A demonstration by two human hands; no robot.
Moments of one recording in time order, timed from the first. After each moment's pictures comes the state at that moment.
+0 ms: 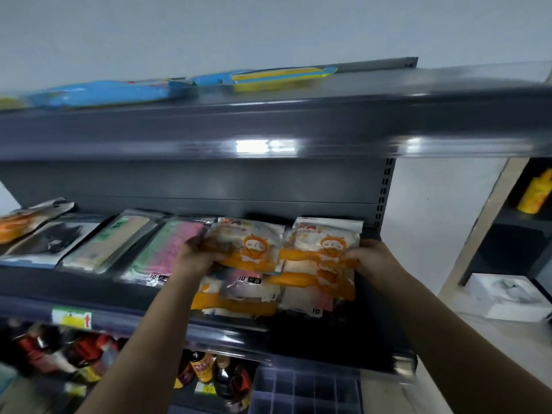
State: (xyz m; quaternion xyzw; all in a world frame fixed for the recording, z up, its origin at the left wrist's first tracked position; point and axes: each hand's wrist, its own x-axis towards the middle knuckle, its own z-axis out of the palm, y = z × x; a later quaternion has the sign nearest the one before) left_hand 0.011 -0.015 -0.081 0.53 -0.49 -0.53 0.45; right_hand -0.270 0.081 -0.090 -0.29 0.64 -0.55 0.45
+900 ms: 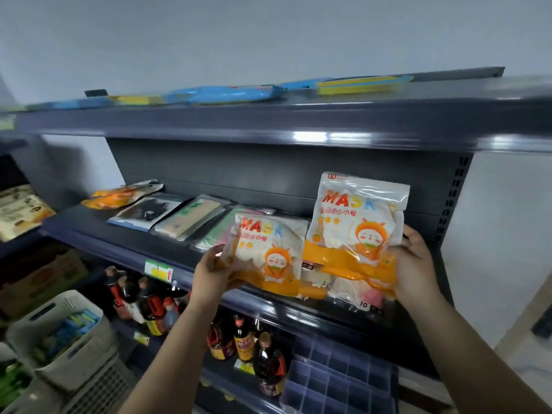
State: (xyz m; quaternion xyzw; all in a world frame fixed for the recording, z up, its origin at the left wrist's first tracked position) left_hand 0.081 0.081 -0.090 0.53 -0.42 -0.48 0.56; right_hand -0.214 0.103 -0.078 -0.31 0.53 -0.68 0.40
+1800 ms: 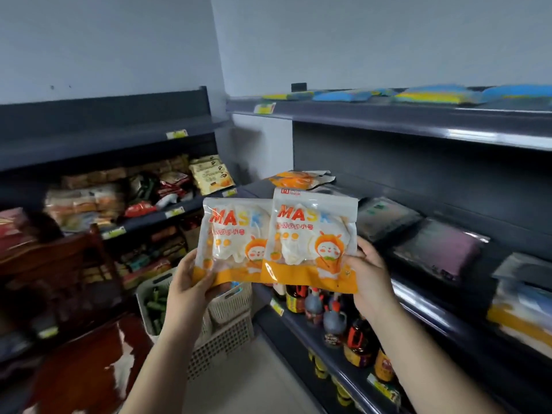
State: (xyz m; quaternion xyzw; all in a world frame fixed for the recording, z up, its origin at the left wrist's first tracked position) left_hand 0.448 0.216 -0.084 0.54 -0.26 -0.29 0.74; right_hand 0.222 0.085 -0.076 -0.40 0.39 -0.53 0.64
